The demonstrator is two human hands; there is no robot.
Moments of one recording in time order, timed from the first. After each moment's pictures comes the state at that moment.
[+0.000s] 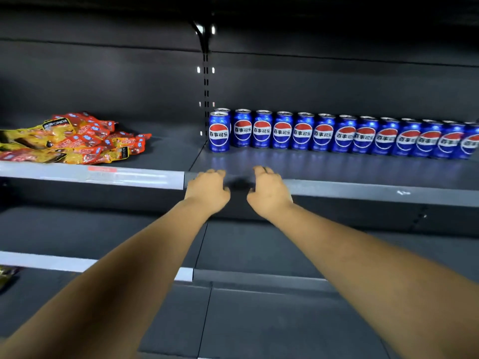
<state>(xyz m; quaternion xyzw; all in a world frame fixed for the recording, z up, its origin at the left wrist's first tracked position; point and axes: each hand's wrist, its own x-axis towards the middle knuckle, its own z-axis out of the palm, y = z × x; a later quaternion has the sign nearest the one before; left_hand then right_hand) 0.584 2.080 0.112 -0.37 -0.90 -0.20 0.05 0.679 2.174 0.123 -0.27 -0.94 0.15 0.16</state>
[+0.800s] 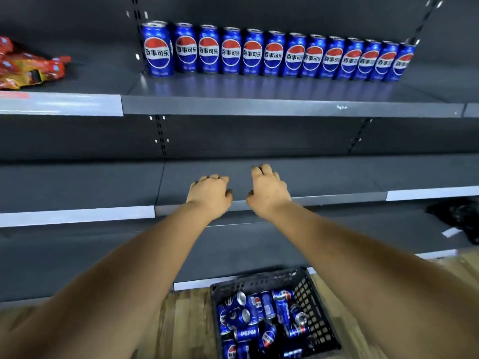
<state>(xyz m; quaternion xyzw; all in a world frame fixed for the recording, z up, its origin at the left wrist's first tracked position) 0.702 2.085 -0.005 -0.48 -0.87 -0.10 -0.06 0.810 2.156 0.022 -0.38 -0.92 0.10 0.01</state>
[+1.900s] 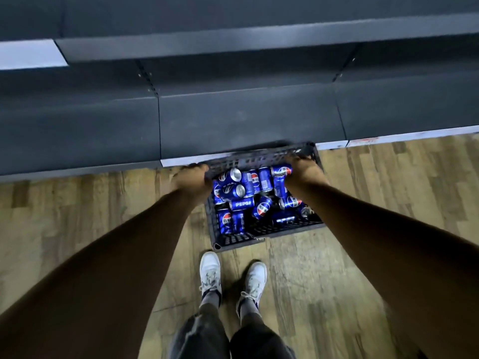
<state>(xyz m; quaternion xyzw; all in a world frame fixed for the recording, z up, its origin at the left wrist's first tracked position) 0.776 2.070 -0.314 -0.35 -0.88 -0.05 -0.30 0.943 2.214 -0.275 -0.50 -0.80 0.28 -0.17</state>
